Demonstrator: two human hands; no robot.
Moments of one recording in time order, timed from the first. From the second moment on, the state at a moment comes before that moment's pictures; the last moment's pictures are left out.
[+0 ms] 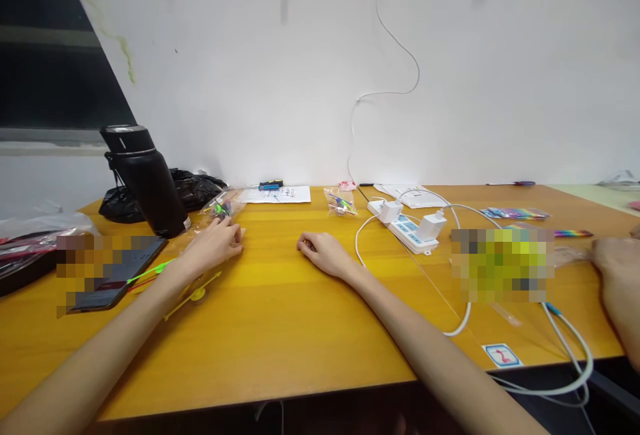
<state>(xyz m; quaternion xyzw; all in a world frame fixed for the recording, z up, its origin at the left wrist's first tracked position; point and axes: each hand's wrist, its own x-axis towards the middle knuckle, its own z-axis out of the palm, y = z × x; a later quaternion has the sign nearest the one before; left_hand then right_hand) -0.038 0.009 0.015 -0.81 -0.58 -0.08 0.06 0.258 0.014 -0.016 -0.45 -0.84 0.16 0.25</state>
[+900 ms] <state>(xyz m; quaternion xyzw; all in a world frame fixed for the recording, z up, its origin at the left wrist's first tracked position) 0.019 -0.014 0.016 -0.79 -0.34 -0.48 -0.18 0.192 -0.003 0.043 -0.45 -0.79 0.28 0.30</state>
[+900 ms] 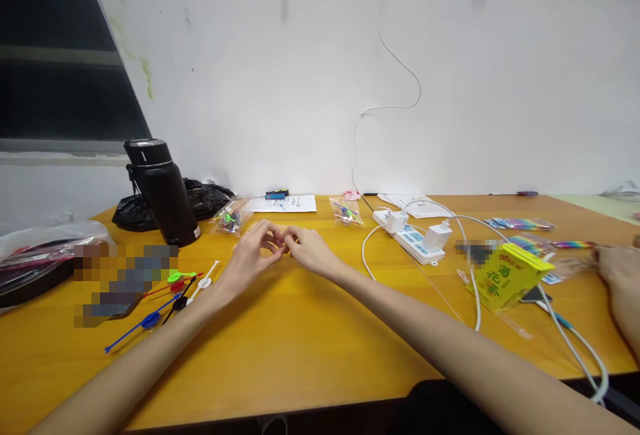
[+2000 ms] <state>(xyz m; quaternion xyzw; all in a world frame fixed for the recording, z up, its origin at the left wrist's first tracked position) -0.012 0.008 0.017 -0.78 -0.43 -0.45 0.02 0.196 -0.043 0.069 -0.31 -0.86 -0.03 0.40</state>
